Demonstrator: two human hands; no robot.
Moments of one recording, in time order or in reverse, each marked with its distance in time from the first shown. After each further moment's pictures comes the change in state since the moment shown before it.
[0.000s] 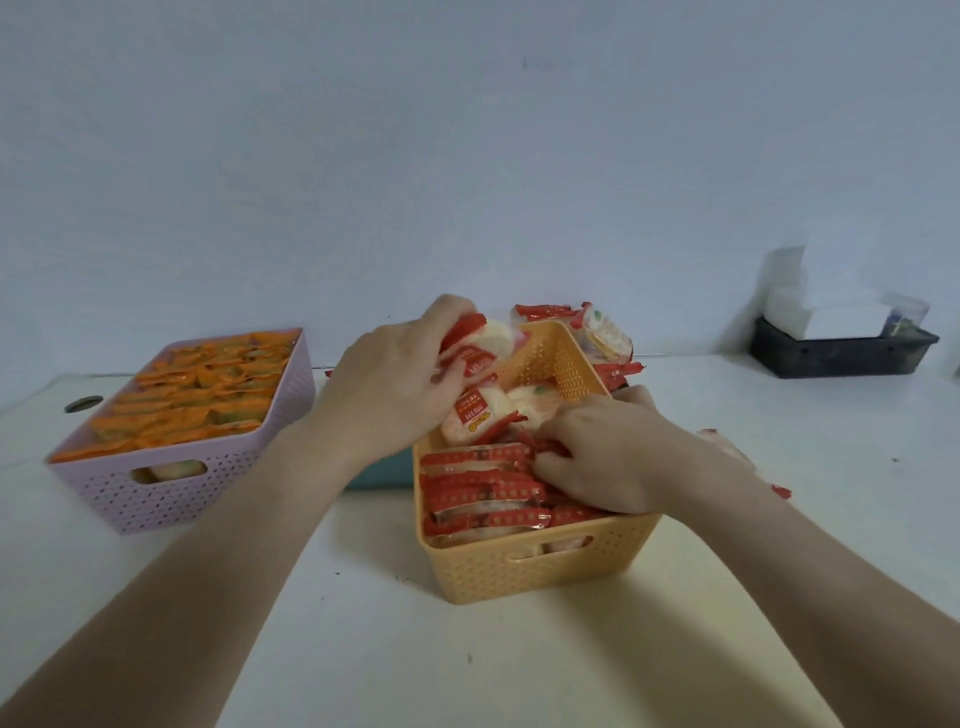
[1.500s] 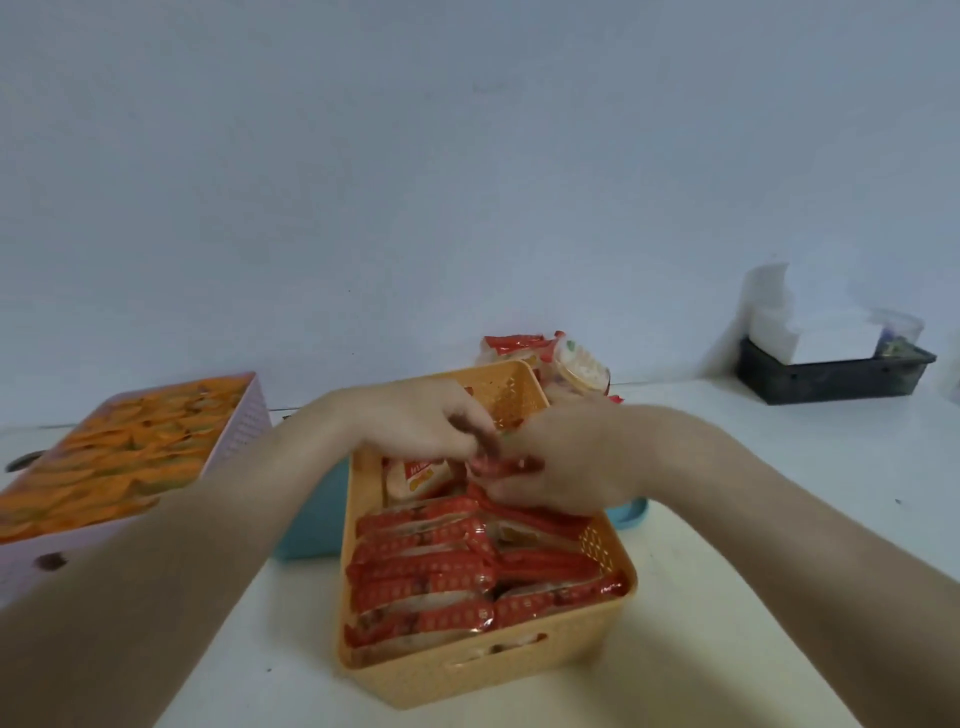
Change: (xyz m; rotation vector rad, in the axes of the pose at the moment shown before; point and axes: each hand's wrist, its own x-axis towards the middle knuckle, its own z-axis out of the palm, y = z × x) left_hand 0.076 0.003 0.038 -0.324 -0.907 -0.032; right_hand 0.029 0.036 -0.031 0.028 -0.134 -0.195
